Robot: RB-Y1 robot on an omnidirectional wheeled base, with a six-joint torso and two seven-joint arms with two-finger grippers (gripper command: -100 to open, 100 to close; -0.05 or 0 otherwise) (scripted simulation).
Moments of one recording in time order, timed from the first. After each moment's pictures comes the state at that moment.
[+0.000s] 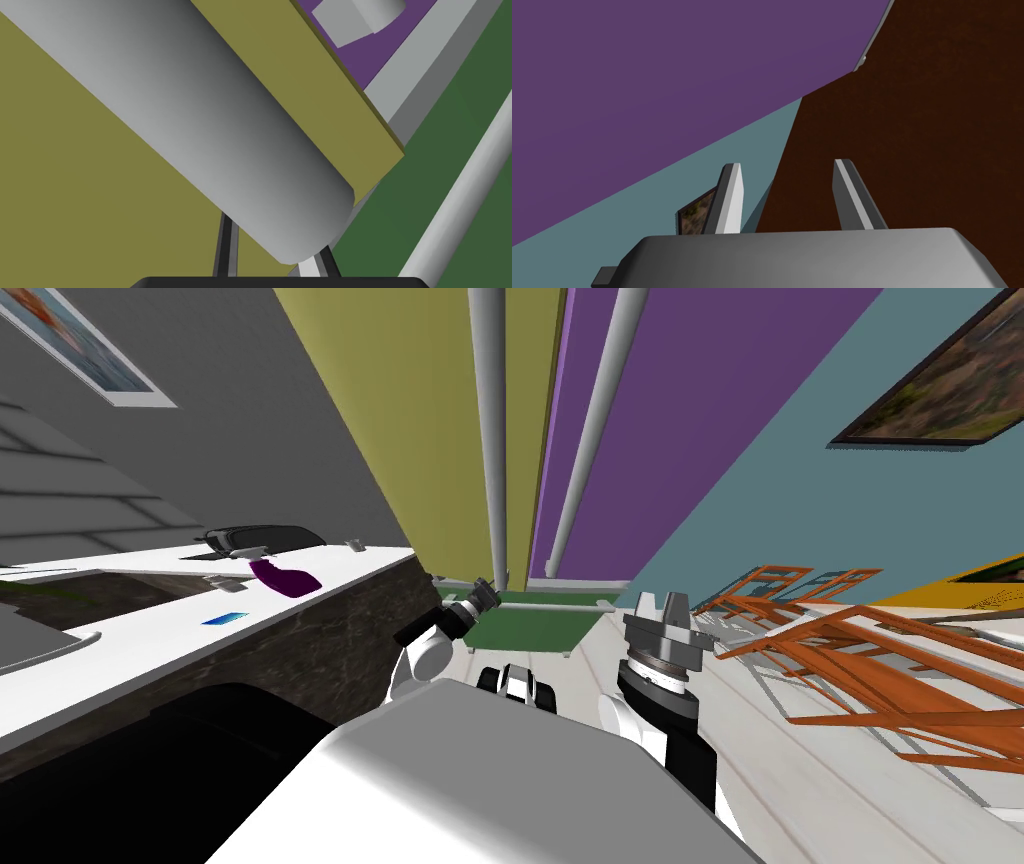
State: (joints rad) left arm 0.33 0.07 -0.11 -2.60 0.56 0.69 0.42; right arm 0.54 -0.01 0.06 -2.40 -0.04 -0.55 0.05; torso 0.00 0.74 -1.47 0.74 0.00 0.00
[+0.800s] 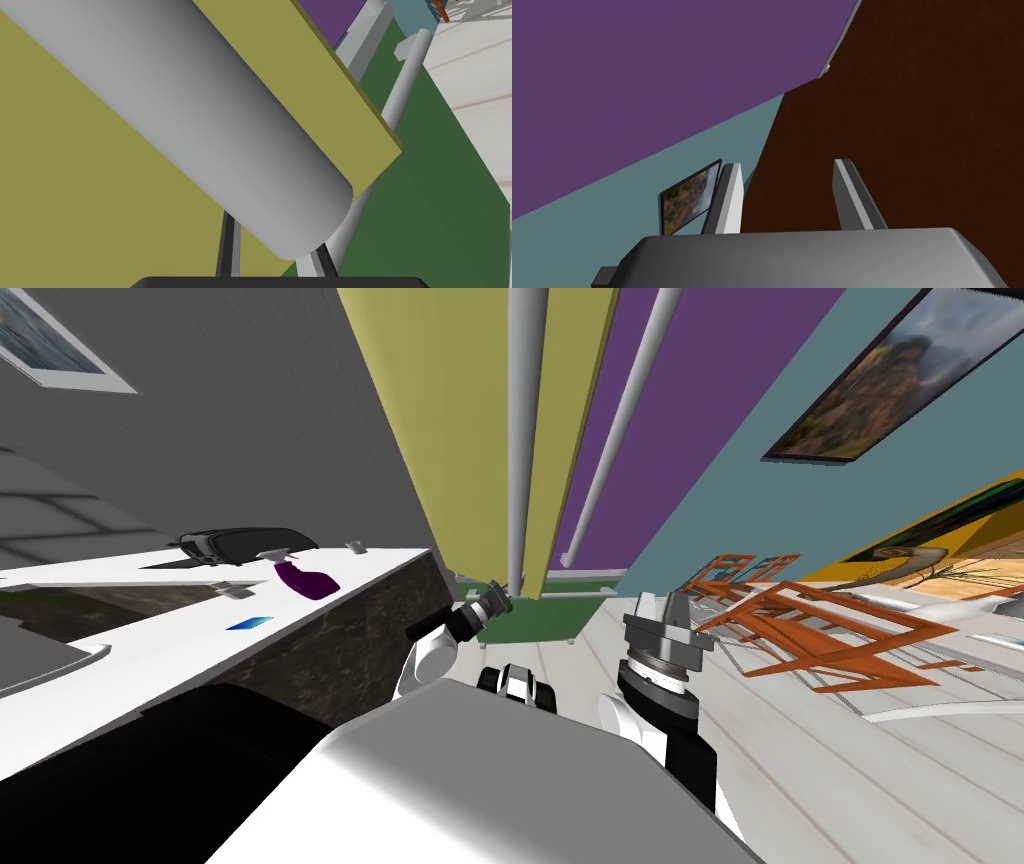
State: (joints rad) left arm 0.27 0.12 -0.20 -2.58 0.64 0.73 0.40; right arm 0.54 -0.01 0.06 -2.40 -0.04 -0.55 0.05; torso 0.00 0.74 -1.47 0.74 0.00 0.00
